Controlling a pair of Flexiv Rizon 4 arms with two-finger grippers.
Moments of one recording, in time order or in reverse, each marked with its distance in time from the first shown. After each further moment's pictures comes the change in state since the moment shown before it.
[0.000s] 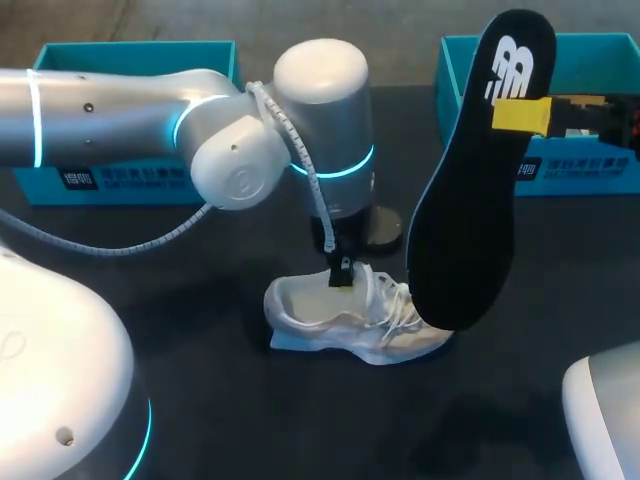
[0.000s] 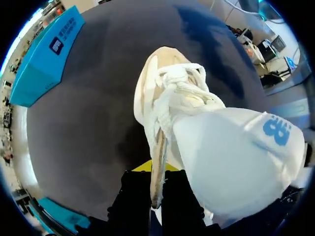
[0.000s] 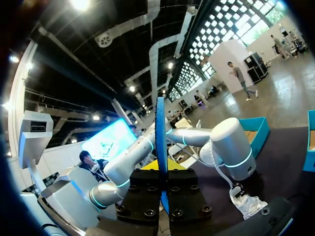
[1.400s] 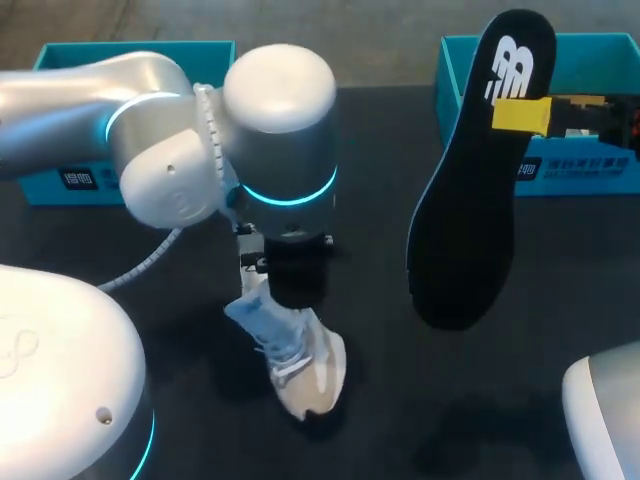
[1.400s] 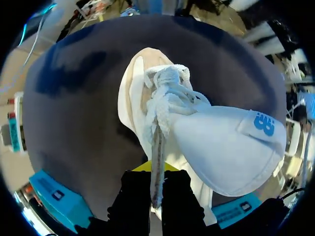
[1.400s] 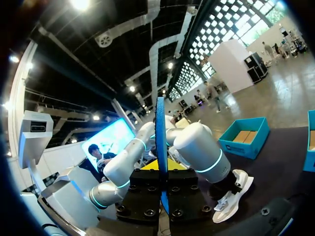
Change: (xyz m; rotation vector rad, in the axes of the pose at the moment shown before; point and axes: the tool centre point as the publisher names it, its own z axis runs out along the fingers) left arm 0.041 0.047 -0.051 -0.163 -0.026 1.347; right arm 0.000 0.000 0.000 0.000 0.000 0.000
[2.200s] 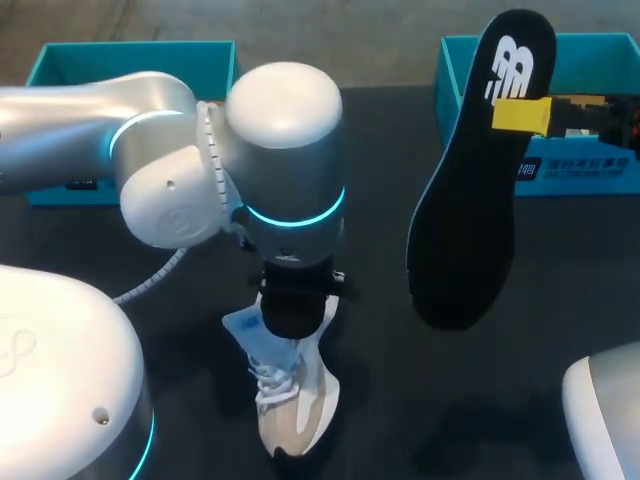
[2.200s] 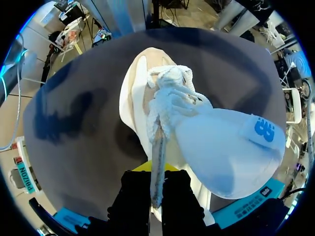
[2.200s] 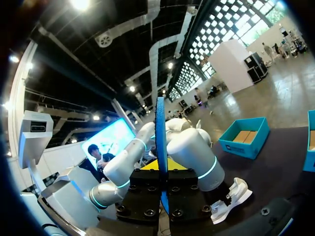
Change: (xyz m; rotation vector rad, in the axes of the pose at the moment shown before) left arm -0.013 -0.053 -0.003 0.078 -0.019 0.253; right arm 0.000 0.000 0.000 0.000 0.000 0.000
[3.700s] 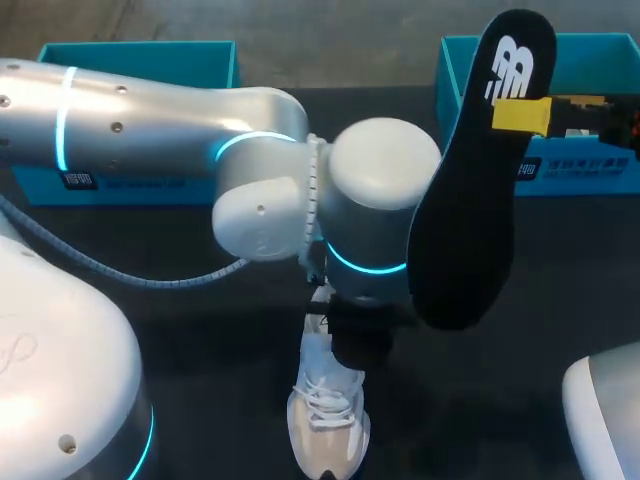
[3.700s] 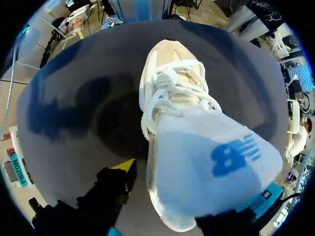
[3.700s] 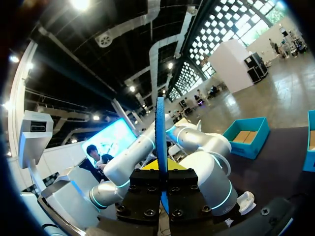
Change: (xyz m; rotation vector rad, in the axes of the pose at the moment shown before) left arm -0.068 0.001 0.033 -0.048 0.037 -0.085; right arm 0.000 0.000 0.000 0.000 0.000 0.000
